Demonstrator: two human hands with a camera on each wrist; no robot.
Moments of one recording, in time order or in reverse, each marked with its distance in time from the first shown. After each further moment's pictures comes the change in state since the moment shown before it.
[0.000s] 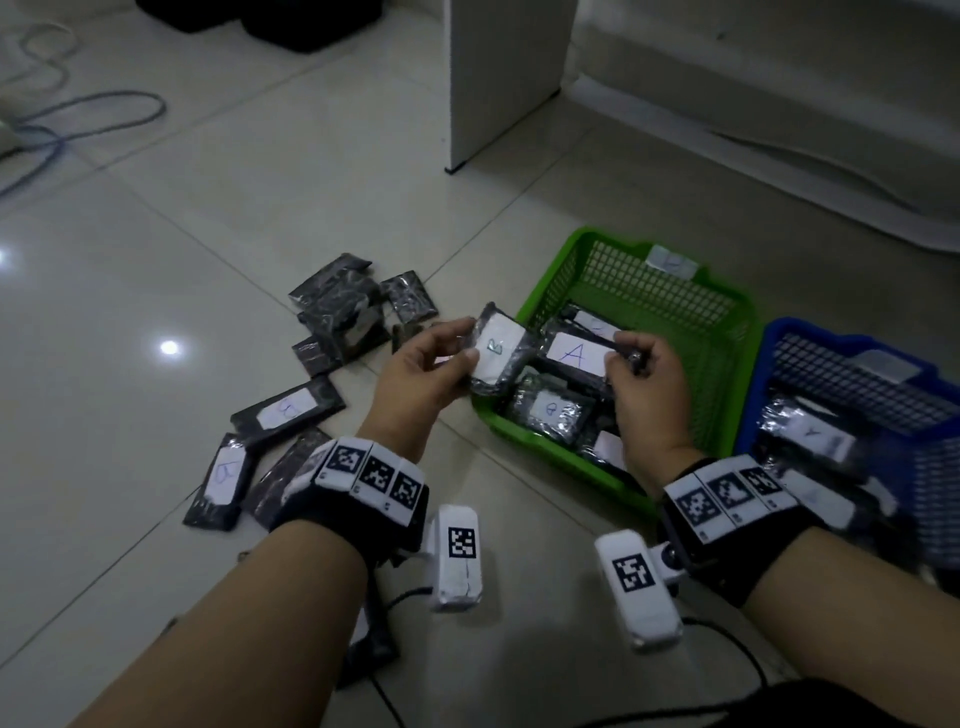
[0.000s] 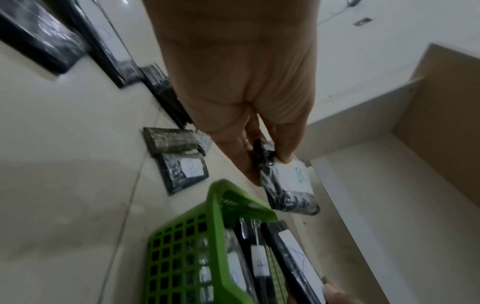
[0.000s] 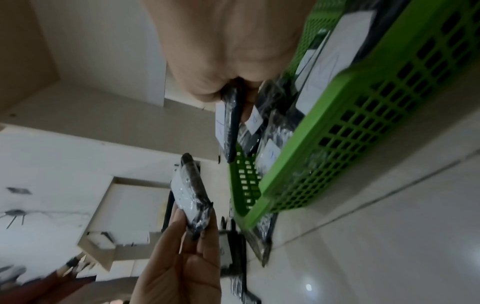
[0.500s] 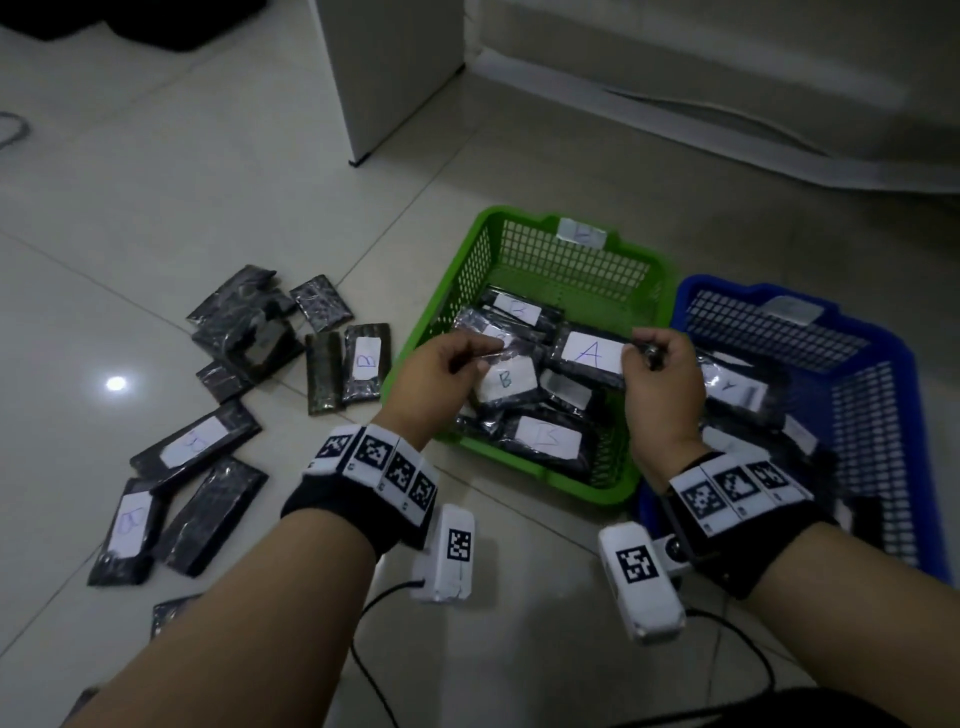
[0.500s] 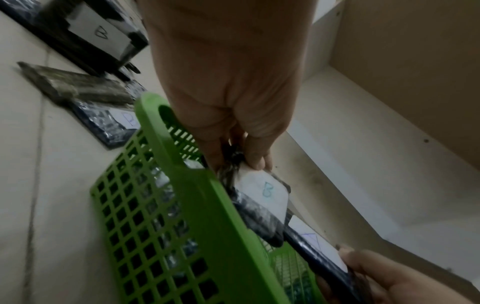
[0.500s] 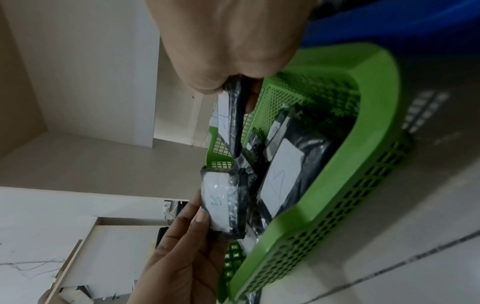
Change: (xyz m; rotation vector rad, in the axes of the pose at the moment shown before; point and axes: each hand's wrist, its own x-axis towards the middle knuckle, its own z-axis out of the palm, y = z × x) left_hand 0.018 -0.027 0.083 0.632 -0.229 0.078; right_hand 0.019 0.028 -0.082 -0.065 0.263 0.049
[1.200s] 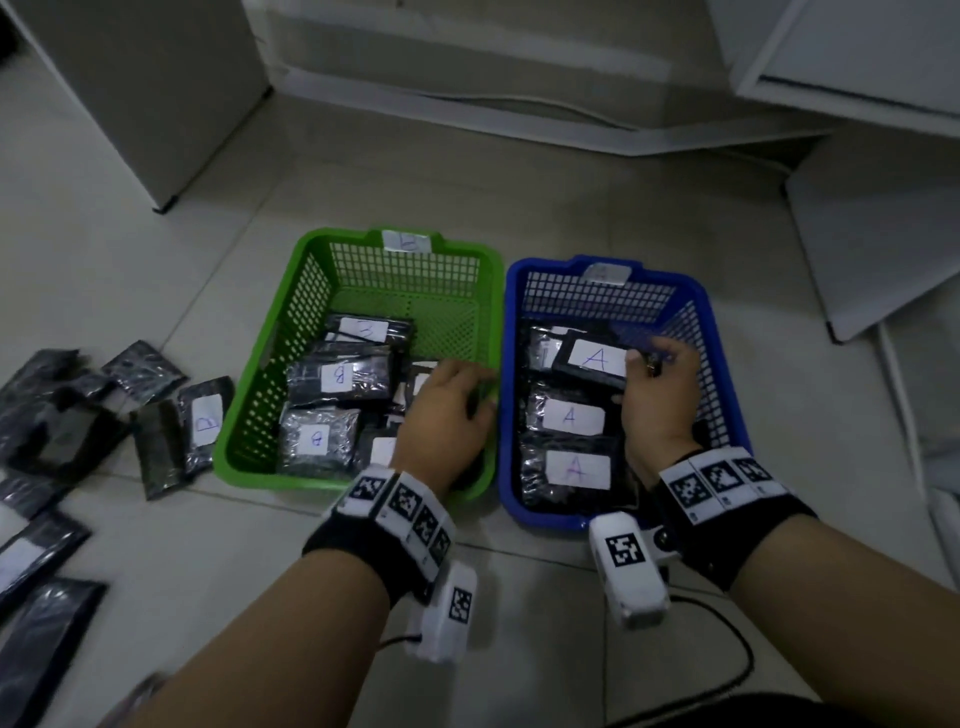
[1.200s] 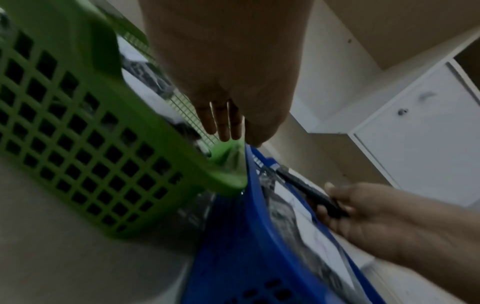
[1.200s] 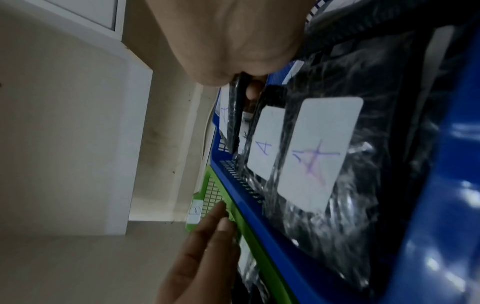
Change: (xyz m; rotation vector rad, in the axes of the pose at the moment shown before) left_hand -0.008 0.025 0.142 0.423 -0.202 0.336; right_hand 0.033 0.050 -0.134 -0.012 0.377 0.162
